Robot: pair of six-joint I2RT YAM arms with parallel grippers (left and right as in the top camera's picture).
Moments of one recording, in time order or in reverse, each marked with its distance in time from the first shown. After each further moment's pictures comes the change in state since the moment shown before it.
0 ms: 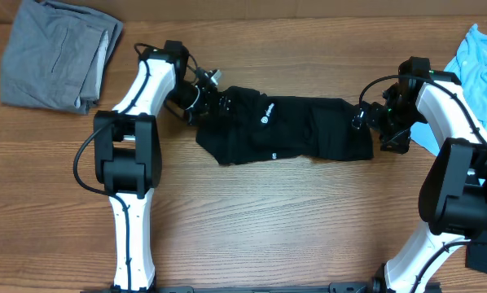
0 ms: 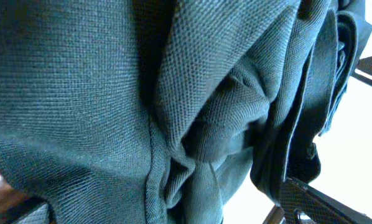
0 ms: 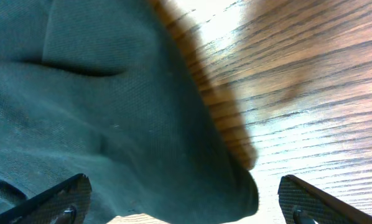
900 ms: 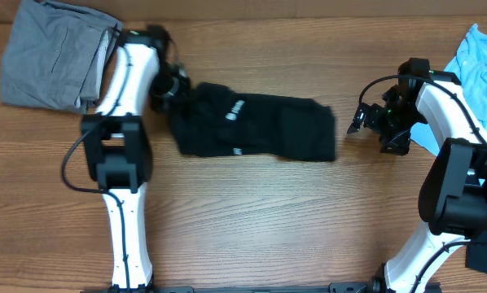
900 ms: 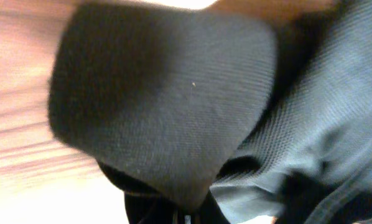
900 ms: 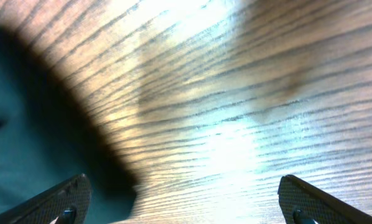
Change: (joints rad) left arm 0.101 0.051 0.302 -0.271 -0.476 -0.215; right arm 0.004 0.000 0.000 -0.014 0.000 0.003
